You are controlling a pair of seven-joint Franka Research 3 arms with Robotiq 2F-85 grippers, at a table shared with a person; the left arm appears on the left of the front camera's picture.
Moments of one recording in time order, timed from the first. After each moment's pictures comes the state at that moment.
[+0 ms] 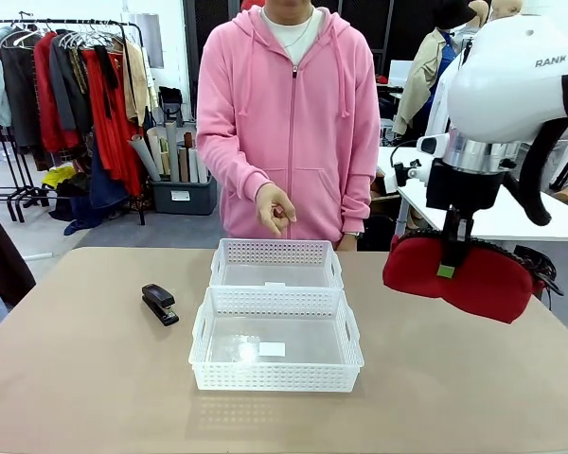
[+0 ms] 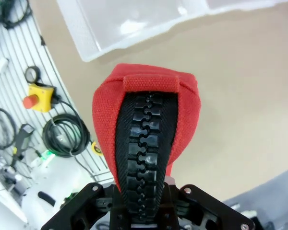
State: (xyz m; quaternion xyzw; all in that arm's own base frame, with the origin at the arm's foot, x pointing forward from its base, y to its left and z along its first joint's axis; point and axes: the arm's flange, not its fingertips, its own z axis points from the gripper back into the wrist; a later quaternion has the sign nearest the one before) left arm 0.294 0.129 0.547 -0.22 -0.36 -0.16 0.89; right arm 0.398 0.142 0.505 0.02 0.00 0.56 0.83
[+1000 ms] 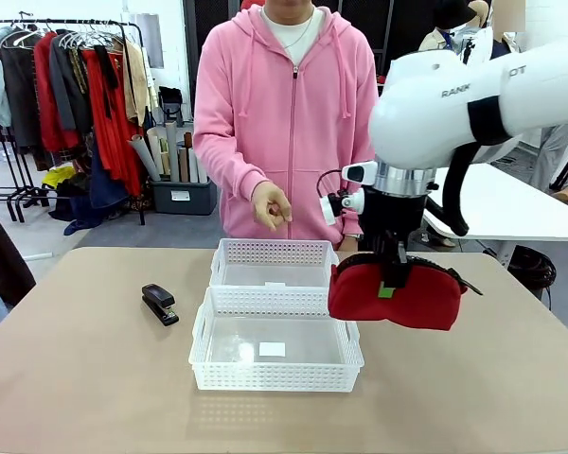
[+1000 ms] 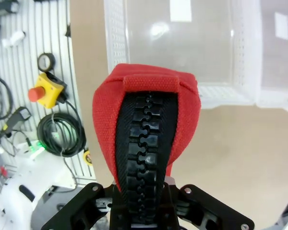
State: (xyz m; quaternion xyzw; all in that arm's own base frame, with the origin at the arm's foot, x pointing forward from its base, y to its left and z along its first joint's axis) left arm 0.294 0.129 0.547 -0.22 -0.36 -0.16 0.89; right arm 0.410 0.234 0.466 0.04 0.03 0.69 0.72
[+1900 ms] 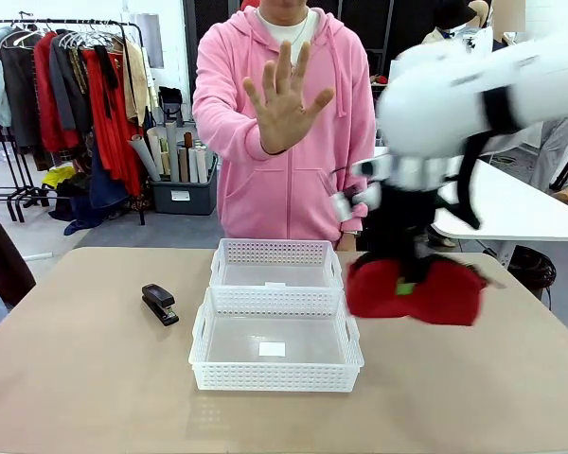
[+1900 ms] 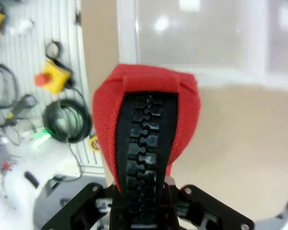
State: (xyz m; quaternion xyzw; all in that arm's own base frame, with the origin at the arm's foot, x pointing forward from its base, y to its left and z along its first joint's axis) left arm 0.294 0.129 0.547 -0.22 -0.36 -0.16 0.89; right arm 0.397 0.179 0.497 0.04 0.04 0.68 0.74
